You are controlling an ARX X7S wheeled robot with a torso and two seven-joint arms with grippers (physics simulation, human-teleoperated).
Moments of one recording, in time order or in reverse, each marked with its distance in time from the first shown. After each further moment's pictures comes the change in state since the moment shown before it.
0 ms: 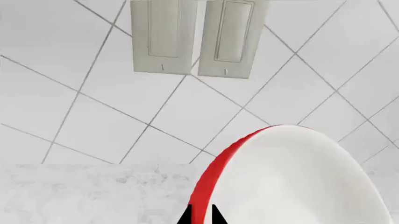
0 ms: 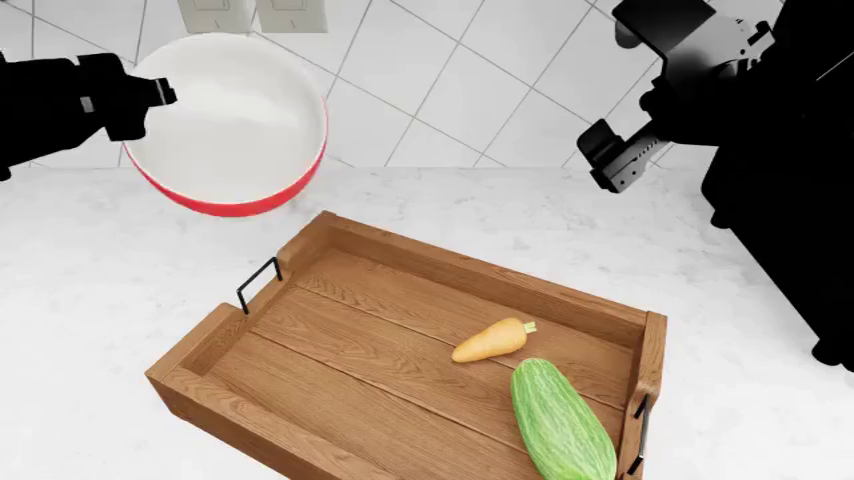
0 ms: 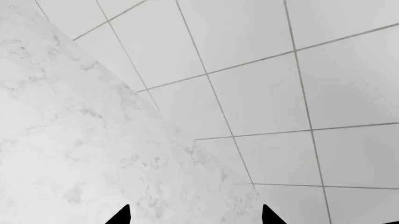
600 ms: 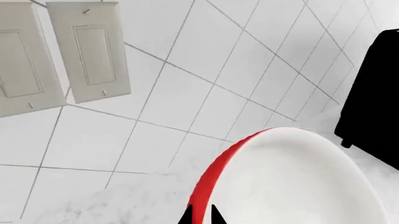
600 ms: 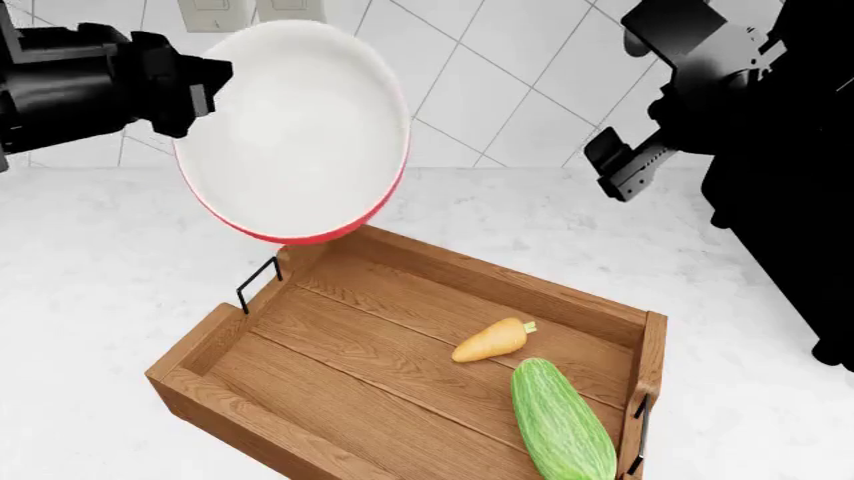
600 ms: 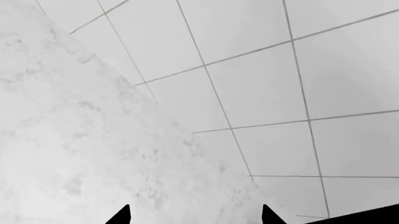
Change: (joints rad) left arm -0.090 0.006 0.013 0.140 -0.004 -0.086 0.273; right arm -0.011 0.039 0.019 -0.060 0.028 0.031 0.043
